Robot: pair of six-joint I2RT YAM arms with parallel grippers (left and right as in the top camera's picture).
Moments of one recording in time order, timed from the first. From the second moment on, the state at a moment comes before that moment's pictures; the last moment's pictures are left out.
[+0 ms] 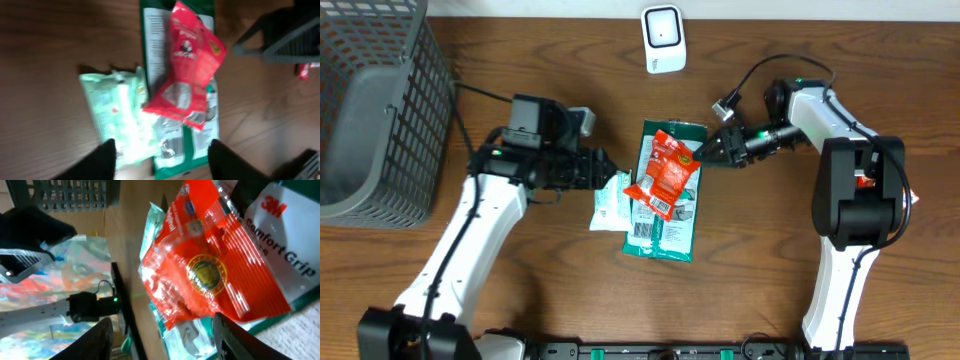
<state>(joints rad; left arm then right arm) -0.21 1.46 1.08 -0.71 0.48 -0.19 0.06 2.27 1.62 -1.22 -1.14 -0.47</state>
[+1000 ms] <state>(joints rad) -0.42 1.69 1.10 -0.55 0.33 -0.27 0.19 2.26 1.62 -1.02 -0.86 -0.06</state>
